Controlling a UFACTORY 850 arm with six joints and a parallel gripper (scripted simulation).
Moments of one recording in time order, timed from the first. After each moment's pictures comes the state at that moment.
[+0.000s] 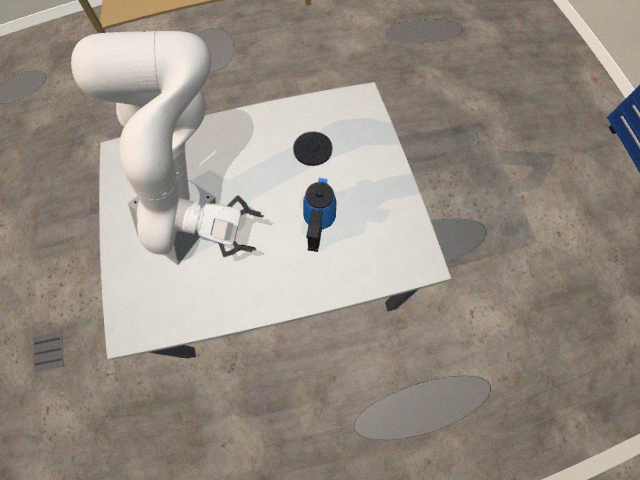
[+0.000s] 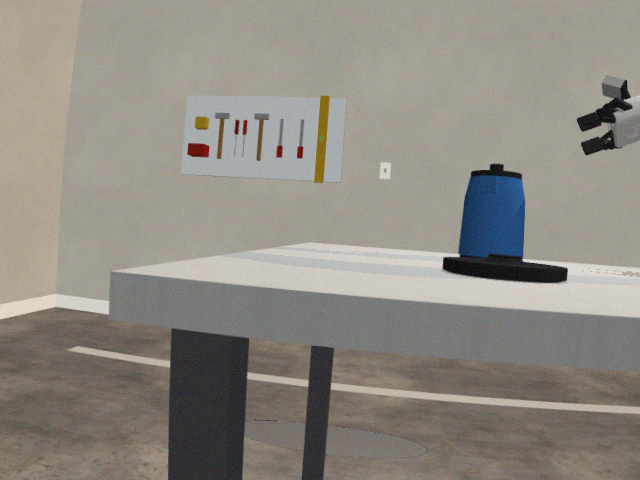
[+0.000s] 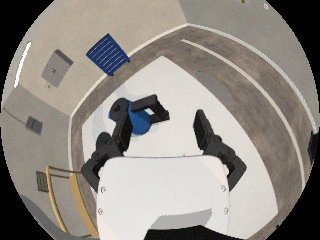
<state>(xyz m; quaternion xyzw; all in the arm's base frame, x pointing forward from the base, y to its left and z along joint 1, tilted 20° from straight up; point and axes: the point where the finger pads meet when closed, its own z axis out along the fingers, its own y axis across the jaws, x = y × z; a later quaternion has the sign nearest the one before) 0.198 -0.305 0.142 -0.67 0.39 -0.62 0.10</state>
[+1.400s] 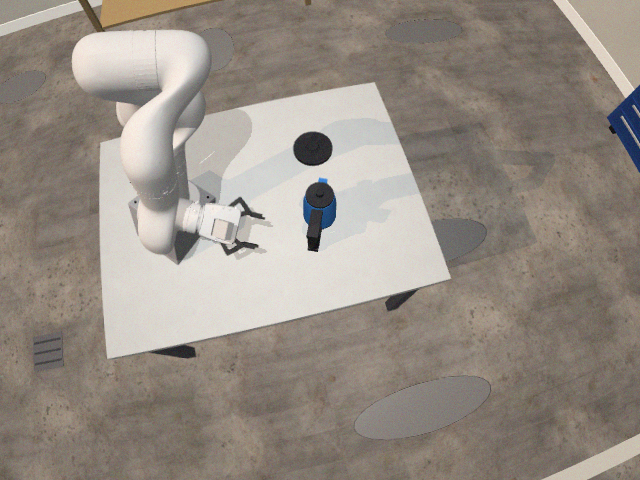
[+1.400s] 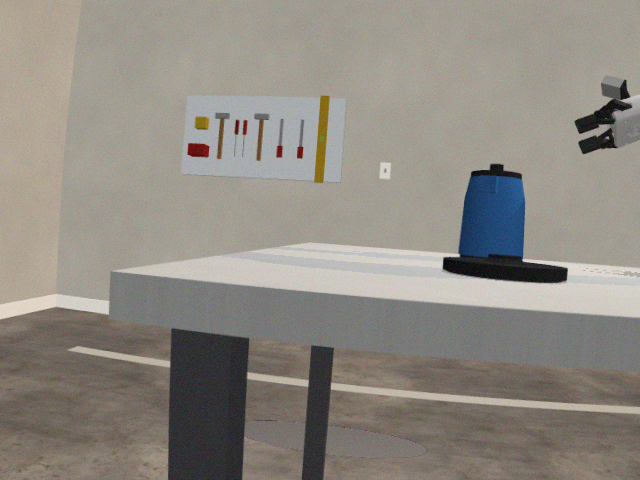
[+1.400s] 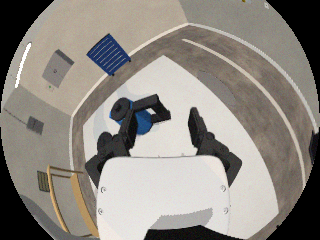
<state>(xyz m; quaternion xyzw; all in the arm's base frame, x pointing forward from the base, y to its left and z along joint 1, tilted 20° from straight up) 0.200 -0.303 0.144 -0.67 0.40 -0.62 0.11</state>
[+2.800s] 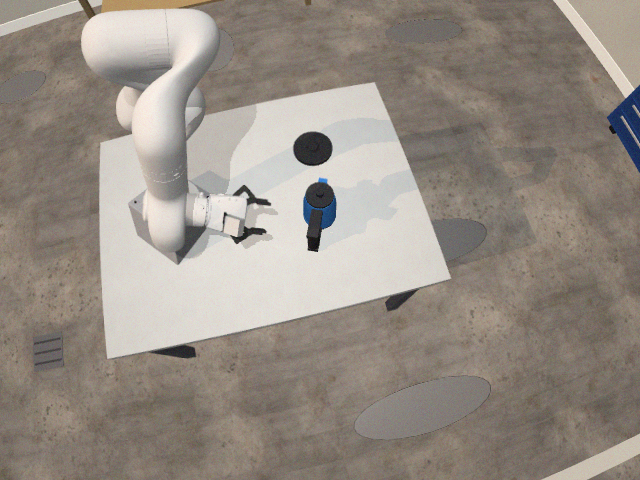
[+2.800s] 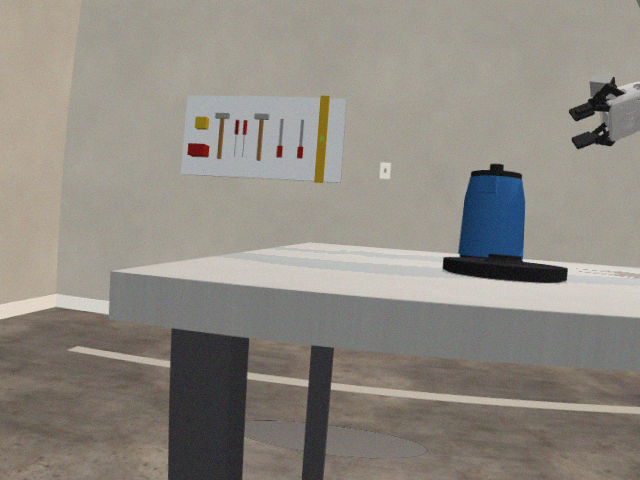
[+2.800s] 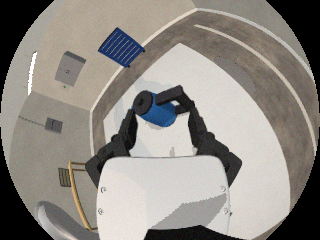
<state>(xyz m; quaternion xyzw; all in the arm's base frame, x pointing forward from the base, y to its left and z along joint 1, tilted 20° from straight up) 0.225 -0.276 0.165 -0.66 0.41 -0.59 0.22</state>
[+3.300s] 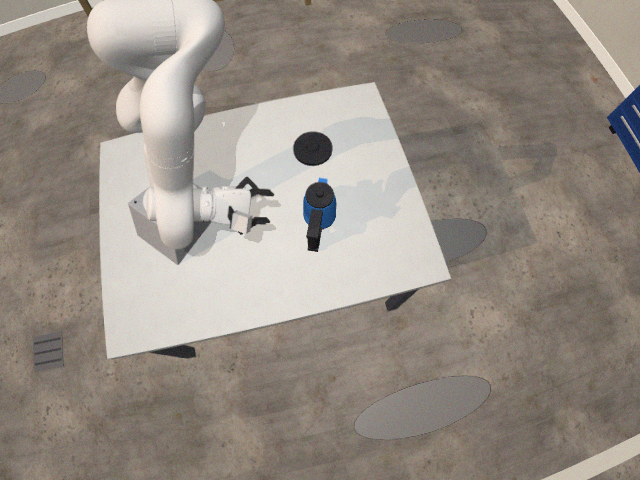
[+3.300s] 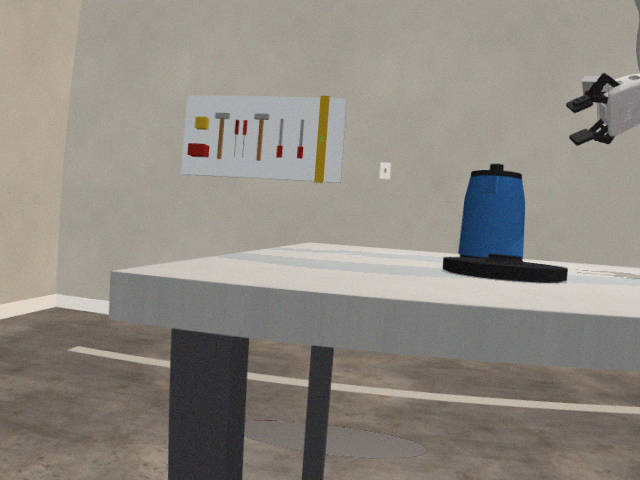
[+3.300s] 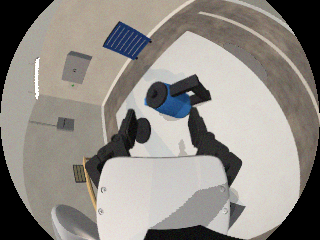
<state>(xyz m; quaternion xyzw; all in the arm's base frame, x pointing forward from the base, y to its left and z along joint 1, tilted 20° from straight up) 0.240 -0.254 0.178 -0.65 0.42 -0.56 0.29</state>
